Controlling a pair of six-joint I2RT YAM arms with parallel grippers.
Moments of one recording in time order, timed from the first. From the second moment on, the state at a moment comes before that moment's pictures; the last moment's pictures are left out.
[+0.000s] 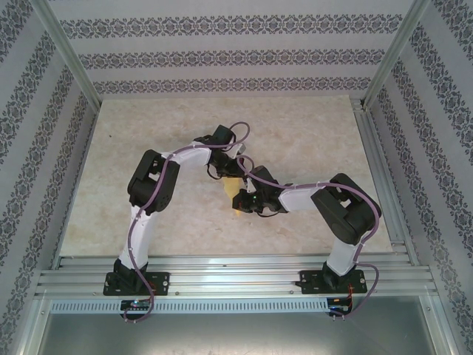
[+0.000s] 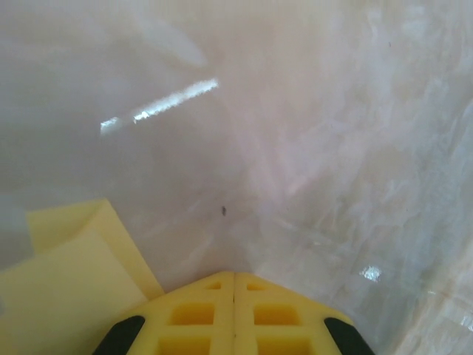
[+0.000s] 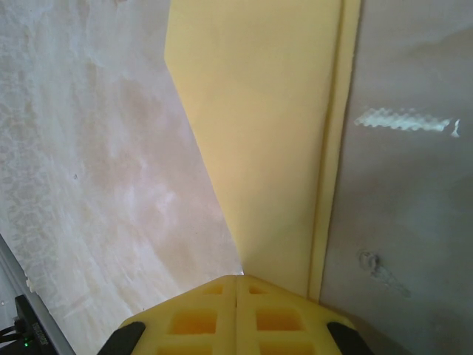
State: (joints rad) left arm -0.52 2.25 1.63 -0.53 0.54 -0.36; right arm 0.68 1.79 0.77 0.10 -0.44 0.79
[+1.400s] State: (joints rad) left arm -0.26 1.40 1.08 -0.55 0.39 -0.43; right arm 0.71 1.47 1.03 -0.52 -0.14 0.50
